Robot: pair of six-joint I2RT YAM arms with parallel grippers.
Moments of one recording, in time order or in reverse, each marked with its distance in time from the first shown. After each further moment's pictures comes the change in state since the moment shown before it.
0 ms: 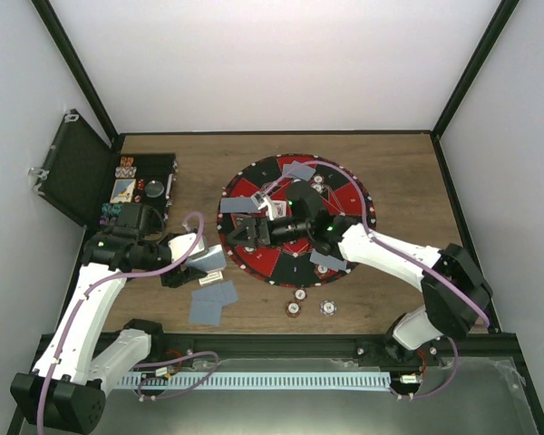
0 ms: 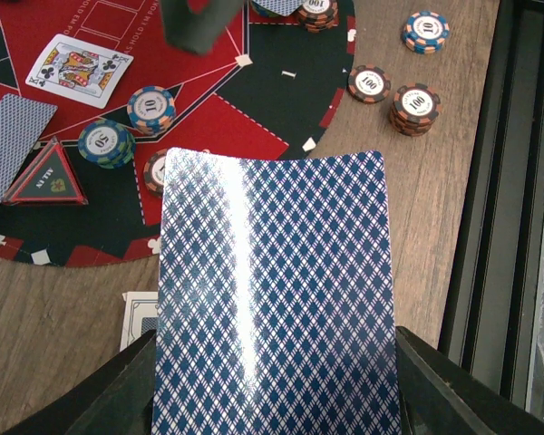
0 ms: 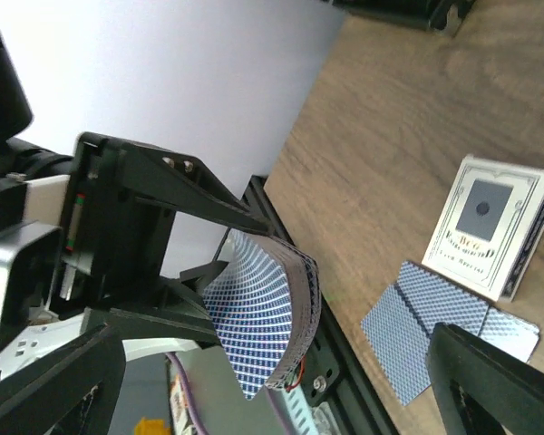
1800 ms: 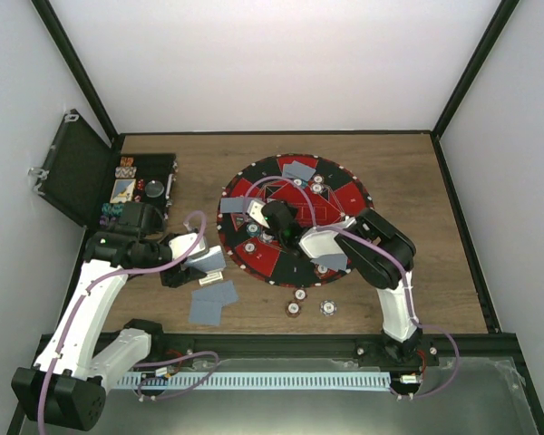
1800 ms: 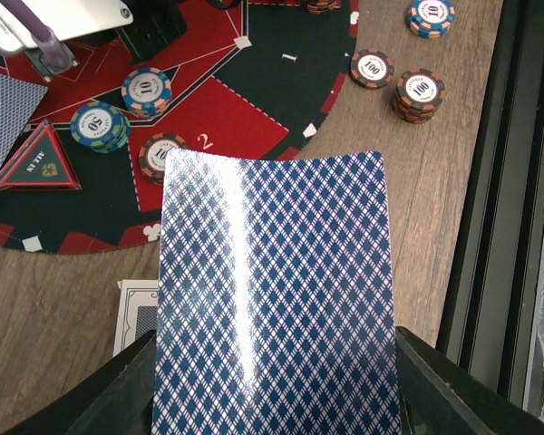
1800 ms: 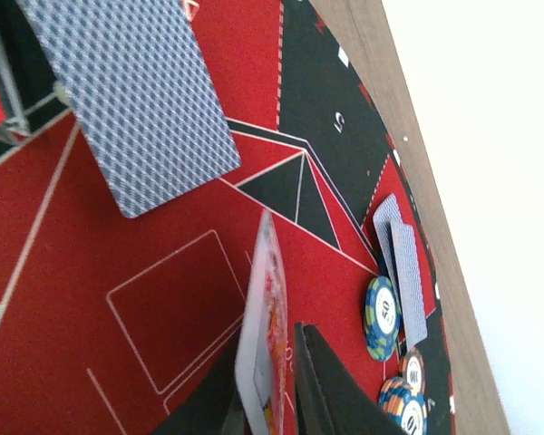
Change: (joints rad) left arm 0.000 0.023 0.000 -0.008 -0.019 0.004; right arm 0.010 0.538 0.027 0.357 1.256 -1.548
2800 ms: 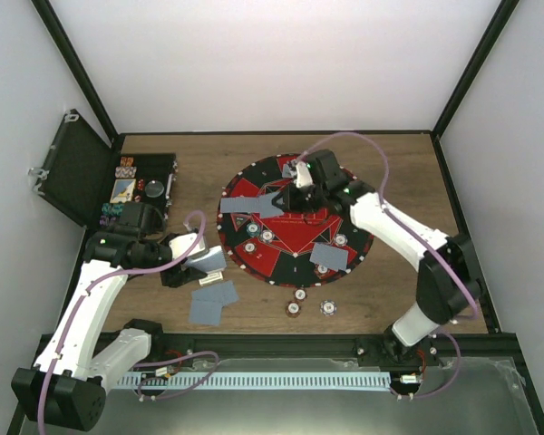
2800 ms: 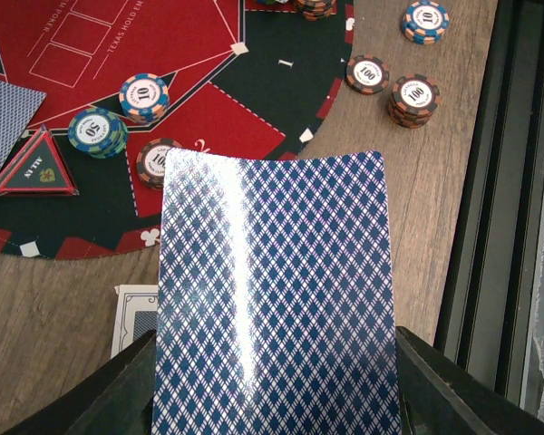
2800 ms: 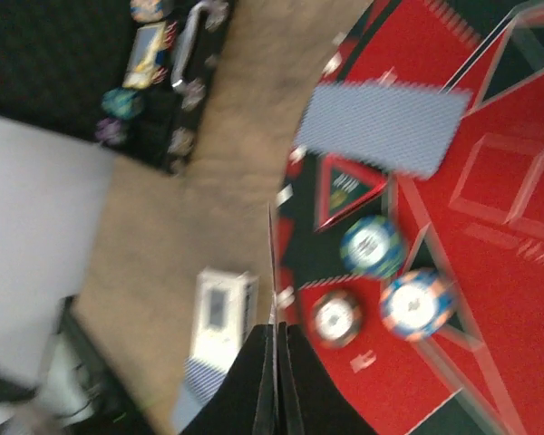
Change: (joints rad) left arm 0.000 -0.002 0.000 0.000 0.012 0.000; right arm -0.233 -0.476 0.144 -0.745 -1.052 1.373
